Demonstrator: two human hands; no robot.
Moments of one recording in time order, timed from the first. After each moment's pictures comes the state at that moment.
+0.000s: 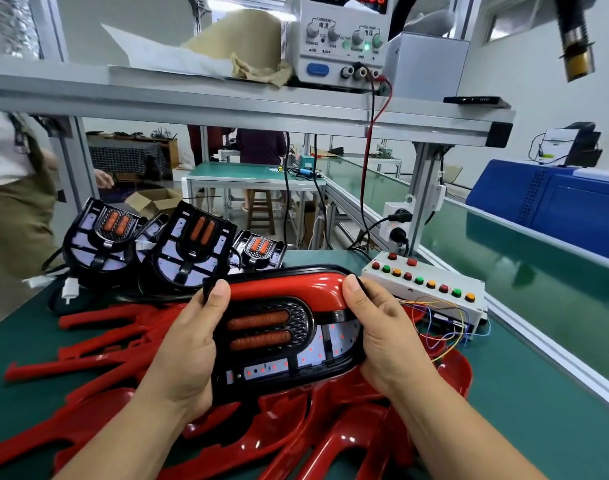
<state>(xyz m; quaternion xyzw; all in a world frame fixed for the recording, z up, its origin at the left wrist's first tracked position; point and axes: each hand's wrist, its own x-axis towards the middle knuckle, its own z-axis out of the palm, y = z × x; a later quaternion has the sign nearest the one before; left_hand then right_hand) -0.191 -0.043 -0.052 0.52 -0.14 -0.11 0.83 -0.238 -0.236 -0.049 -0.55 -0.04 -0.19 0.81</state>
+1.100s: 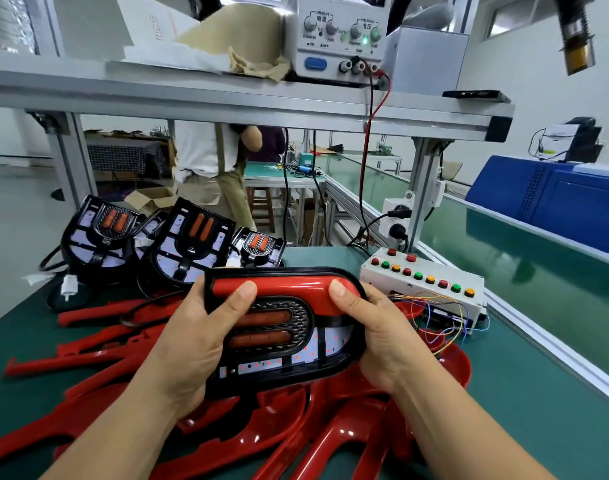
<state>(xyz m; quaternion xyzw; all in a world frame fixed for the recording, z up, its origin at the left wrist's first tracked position) -0.204 -0.044 -0.036 0.55 -0.21 -0.08 0.81 -0.243 -0.237 -0.042 -0.53 0.01 -0.08 0.84</state>
